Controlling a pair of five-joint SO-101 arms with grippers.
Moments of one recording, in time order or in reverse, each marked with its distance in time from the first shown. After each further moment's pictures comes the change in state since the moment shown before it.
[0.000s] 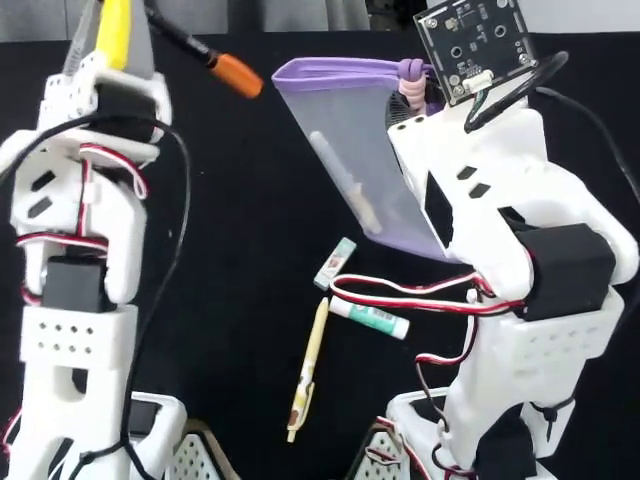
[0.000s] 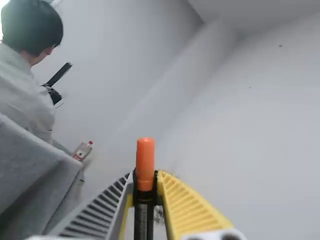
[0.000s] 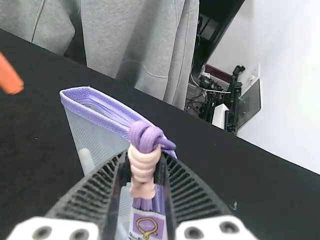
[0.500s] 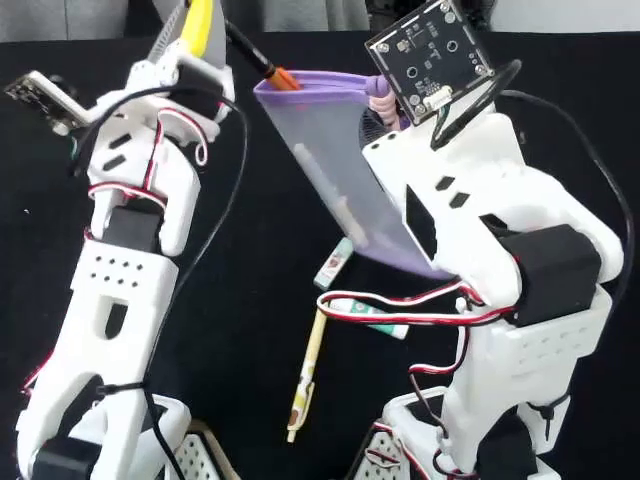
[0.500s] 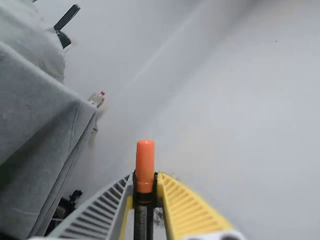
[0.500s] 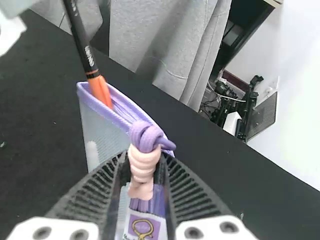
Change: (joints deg) left arm 5.7 15.3 3.0 -8.6 0.6; right arm -5.3 0.0 0.0 2.2 3.9
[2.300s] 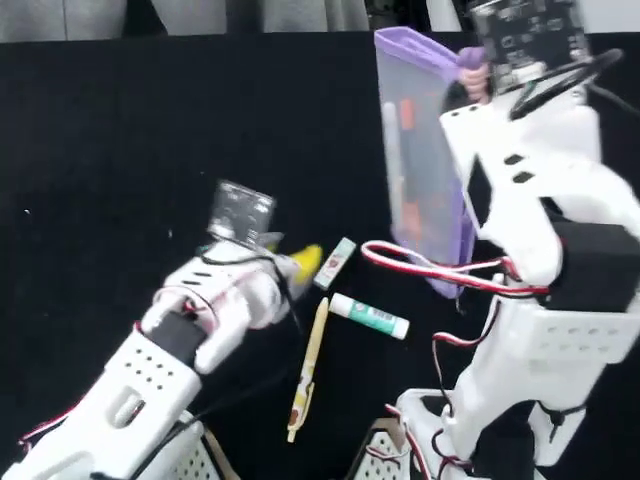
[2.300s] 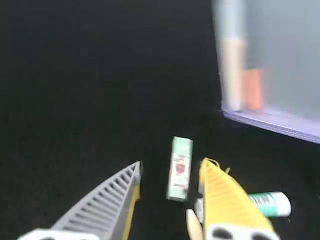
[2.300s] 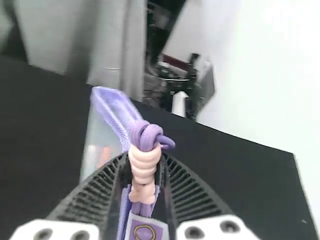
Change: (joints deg) left arm 21.1 -24.8 38.0 37.4 -34.0; right arm 17.2 0.0 0.0 -4.2 0.4
